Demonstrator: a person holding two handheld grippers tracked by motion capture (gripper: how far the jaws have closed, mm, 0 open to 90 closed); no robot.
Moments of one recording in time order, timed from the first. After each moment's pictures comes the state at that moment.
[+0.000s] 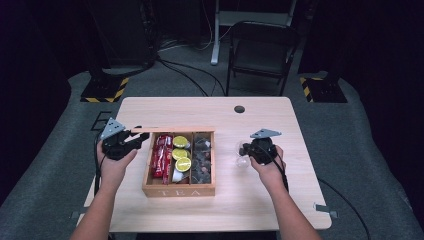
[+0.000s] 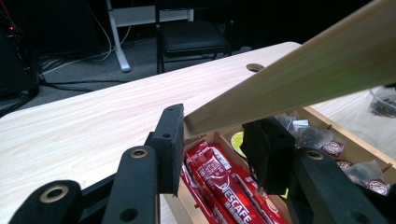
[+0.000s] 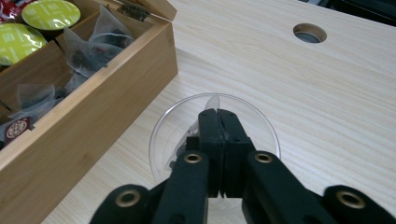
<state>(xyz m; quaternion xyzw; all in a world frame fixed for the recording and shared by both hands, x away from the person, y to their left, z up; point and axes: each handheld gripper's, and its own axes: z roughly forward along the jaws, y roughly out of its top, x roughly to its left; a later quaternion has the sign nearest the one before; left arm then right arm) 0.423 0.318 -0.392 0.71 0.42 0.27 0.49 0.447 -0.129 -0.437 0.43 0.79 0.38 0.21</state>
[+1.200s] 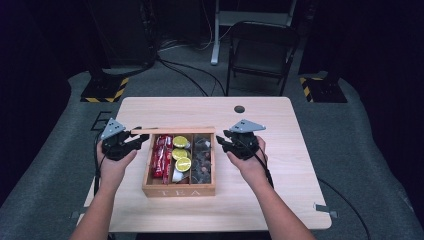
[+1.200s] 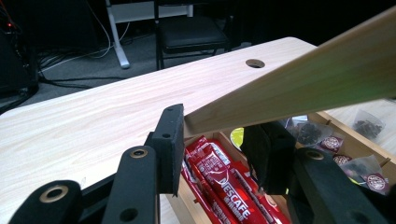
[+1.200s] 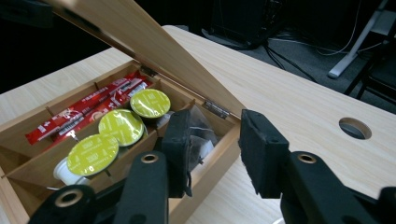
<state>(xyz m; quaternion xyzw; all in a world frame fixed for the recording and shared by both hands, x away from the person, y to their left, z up) 0.421 0.318 -0.392 0.72 0.42 0.27 0.49 0.428 -0.064 -0.378 0.35 0.78 0.47 0.22</state>
